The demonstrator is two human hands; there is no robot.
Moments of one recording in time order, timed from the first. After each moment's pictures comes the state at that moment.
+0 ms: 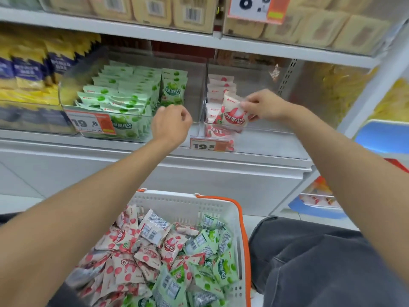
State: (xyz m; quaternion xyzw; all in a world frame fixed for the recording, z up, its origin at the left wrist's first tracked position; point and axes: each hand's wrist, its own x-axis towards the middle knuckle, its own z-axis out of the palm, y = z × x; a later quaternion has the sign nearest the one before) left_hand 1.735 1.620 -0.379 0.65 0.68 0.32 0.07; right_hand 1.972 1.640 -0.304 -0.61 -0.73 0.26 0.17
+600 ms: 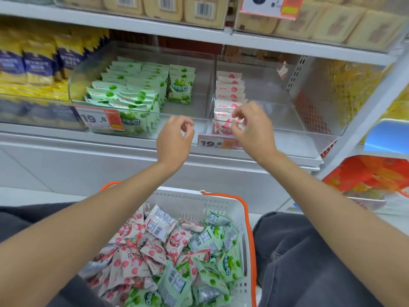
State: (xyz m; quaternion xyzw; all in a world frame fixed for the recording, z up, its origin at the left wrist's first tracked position) left_hand 1.726 1.586 -0.420 0.62 0.61 0.48 0.12; right_hand 1.924 1.595 -0.377 -0.53 -0.76 -0.03 0.38
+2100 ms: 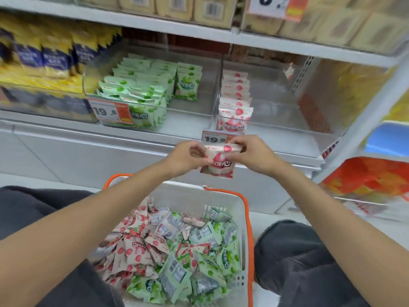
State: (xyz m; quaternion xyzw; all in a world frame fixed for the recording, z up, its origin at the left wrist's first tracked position) left_hand 1.722 1.541 -0.422 0.62 0.53 0.34 0.47; right_hand 1.933 1.553 -0.386 -0.53 -0.76 0.30 0.22
